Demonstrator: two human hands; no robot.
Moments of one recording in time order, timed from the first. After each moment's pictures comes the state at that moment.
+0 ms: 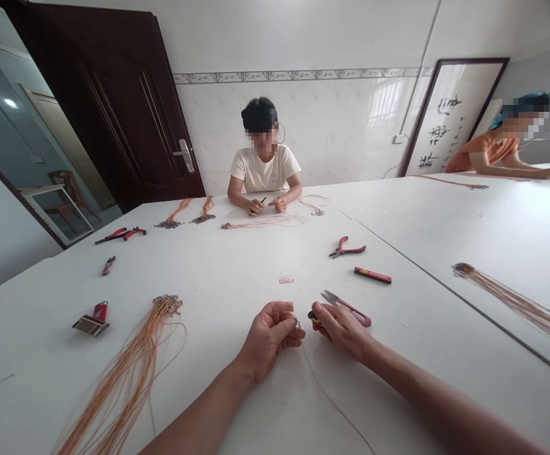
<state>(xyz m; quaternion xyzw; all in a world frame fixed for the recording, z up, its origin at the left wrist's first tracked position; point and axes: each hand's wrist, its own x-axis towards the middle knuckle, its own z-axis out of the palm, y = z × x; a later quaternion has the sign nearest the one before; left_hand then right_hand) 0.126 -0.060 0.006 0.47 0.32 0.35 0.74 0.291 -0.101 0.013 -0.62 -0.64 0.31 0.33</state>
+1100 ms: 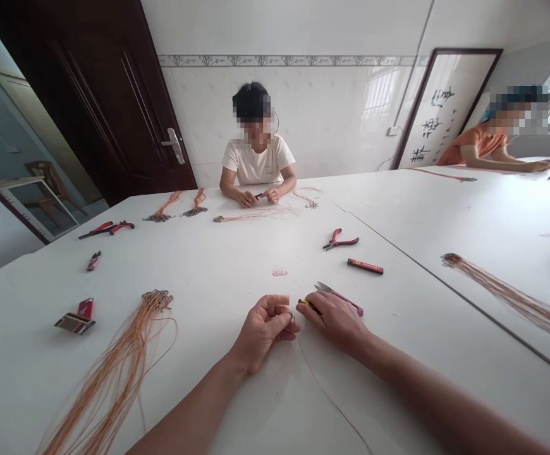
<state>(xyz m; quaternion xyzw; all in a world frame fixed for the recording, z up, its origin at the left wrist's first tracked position) 0.128 -0.060 0.009 0.49 0.33 0.34 0.73 0.291 -0.098 0.005 -0.68 -0.69 0.07 0.25</state>
